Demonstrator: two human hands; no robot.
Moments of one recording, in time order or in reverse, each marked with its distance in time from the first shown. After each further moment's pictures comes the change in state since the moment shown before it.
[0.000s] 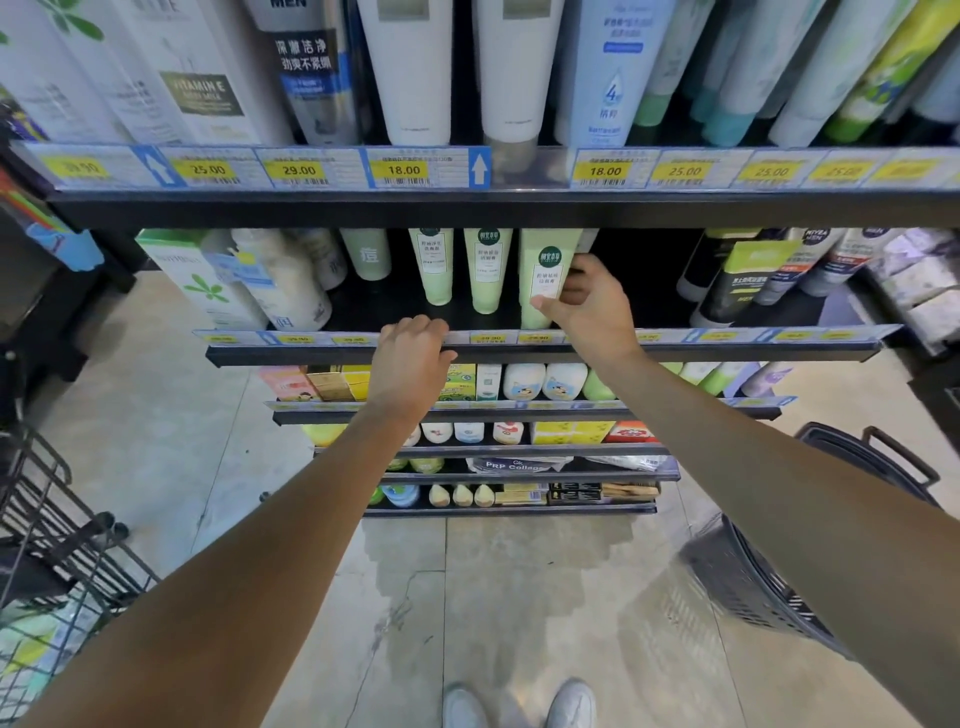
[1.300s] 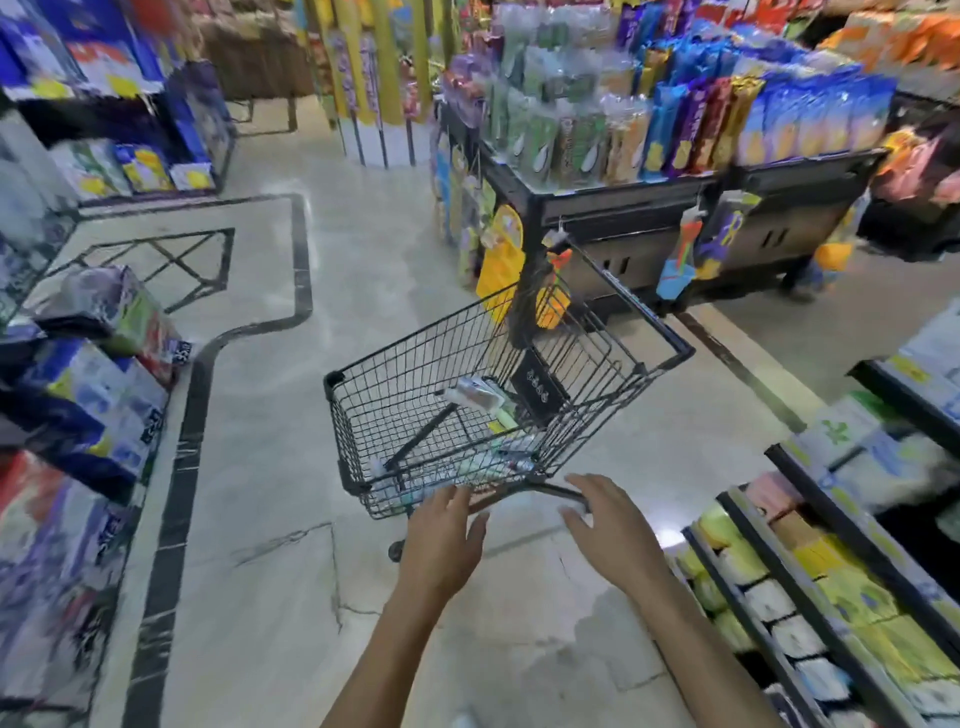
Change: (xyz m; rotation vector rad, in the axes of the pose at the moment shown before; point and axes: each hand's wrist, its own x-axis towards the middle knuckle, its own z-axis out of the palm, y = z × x) left_hand -0.551 -0.077 -0.187 -0.099 0.324 -1.251; right_hand -0.377 -0.169 0.258 -0.616 -1.210 -0.867
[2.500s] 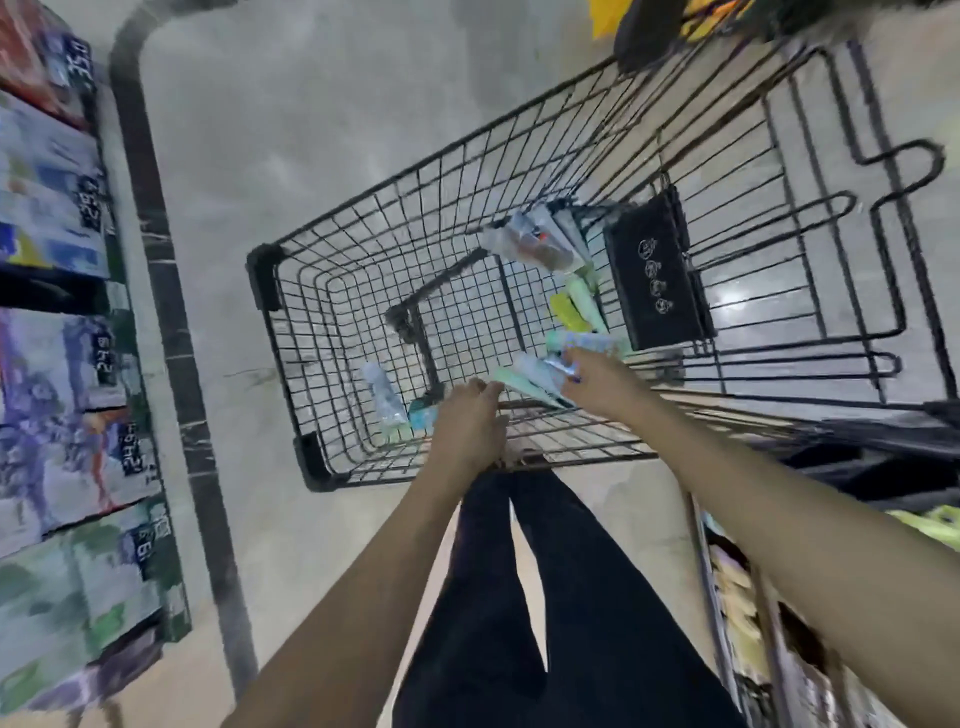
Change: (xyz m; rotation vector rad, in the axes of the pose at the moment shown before) left_hand 0.364 -0.151 0.184 -0.004 -0.556 -0.318; right_hand 0.480 0.082 0.205 -0.096 -0.818 0.167
